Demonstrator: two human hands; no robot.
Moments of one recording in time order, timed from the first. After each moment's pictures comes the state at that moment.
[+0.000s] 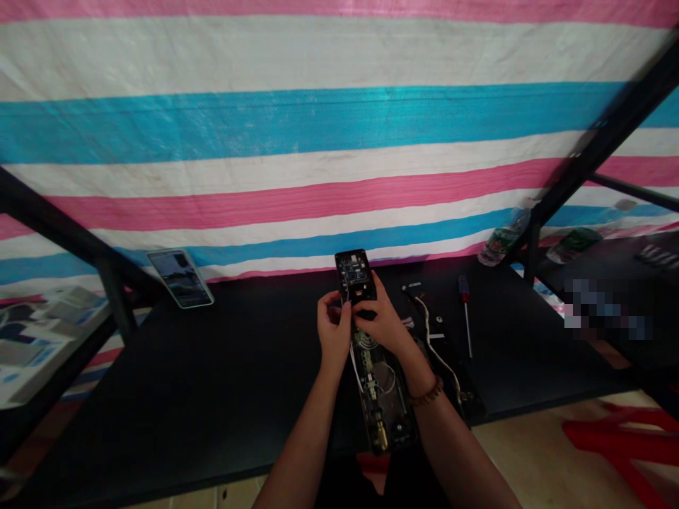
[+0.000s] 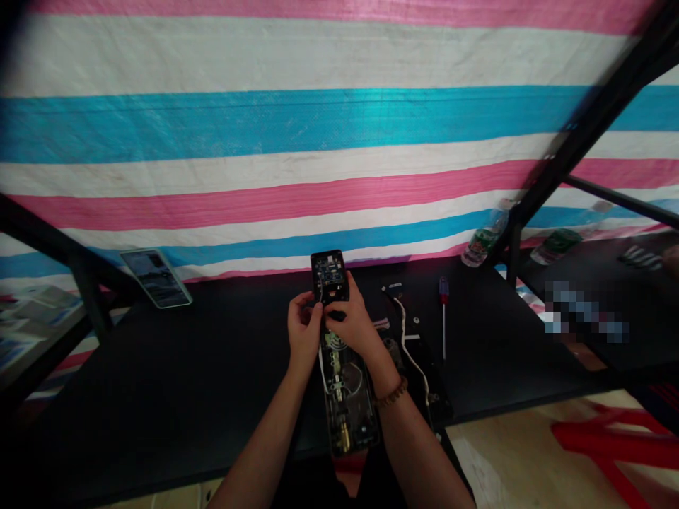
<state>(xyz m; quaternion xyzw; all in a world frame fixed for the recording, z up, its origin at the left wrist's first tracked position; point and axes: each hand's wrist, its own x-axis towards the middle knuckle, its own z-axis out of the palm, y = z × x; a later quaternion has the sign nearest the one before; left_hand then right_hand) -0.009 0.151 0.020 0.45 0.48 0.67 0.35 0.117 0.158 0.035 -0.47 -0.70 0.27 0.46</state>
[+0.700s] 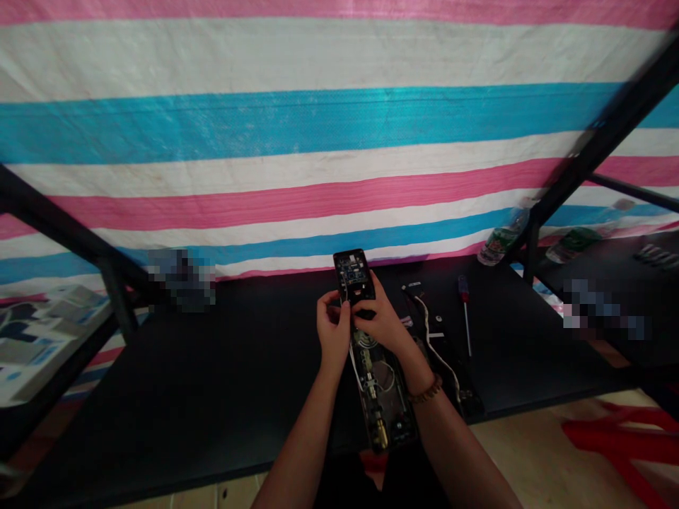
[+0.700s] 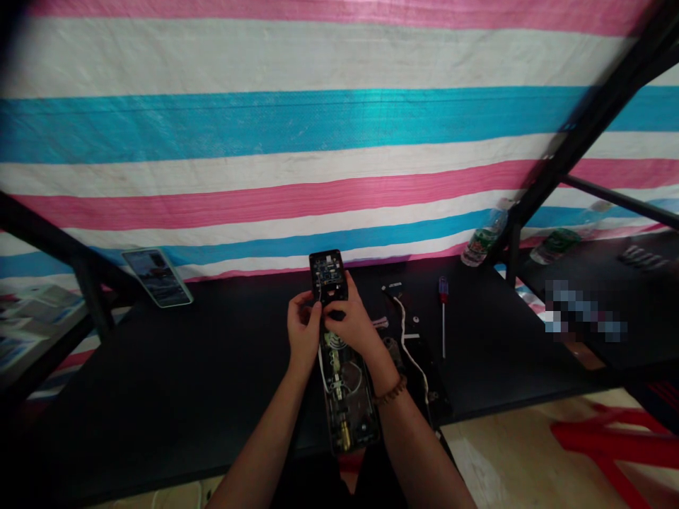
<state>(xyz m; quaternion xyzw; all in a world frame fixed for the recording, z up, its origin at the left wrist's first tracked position) -0.010 0.150 0.021 0.45 0.49 0.66 0.34 0.115 0.157 0.038 -0.45 -0.70 0.29 0.47</state>
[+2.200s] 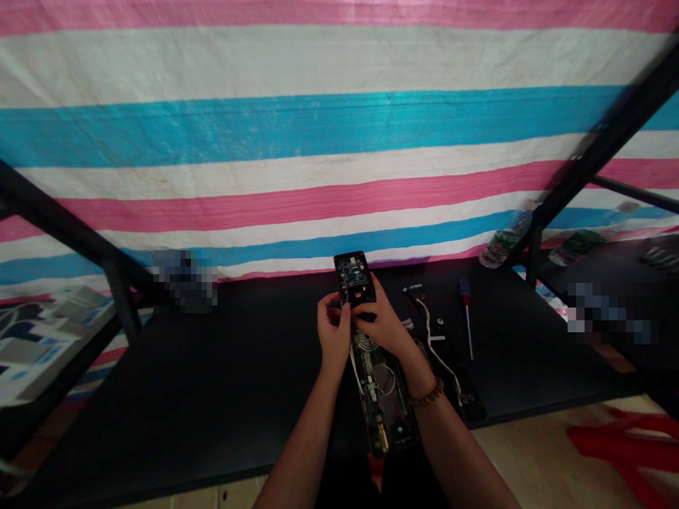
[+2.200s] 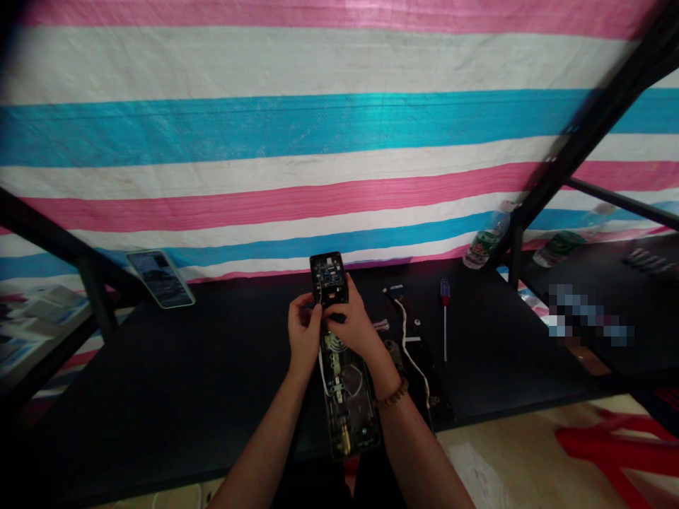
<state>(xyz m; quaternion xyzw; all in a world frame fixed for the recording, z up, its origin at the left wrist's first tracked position) -0.011 0.150 0.020 0.45 0.49 0.67 0.34 0.116 0.158 0.037 -0.45 -0.71 0.28 0.46</state>
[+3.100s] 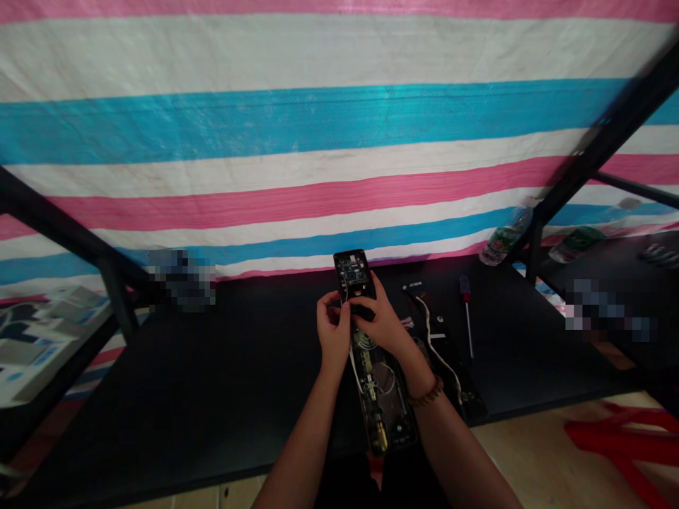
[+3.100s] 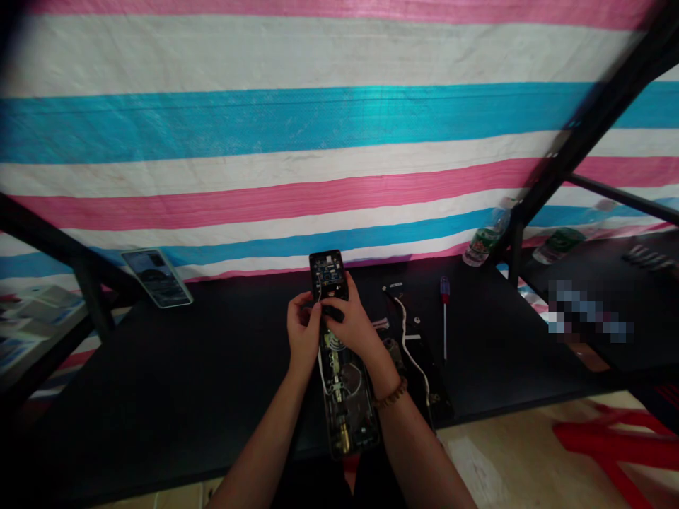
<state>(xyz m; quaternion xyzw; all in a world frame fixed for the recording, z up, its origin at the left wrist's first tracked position) -0.010 0.148 0.021 0.45 0.49 0.67 0.34 0.115 0.154 0.041 -0.45 -0.71 0.28 0.46</state>
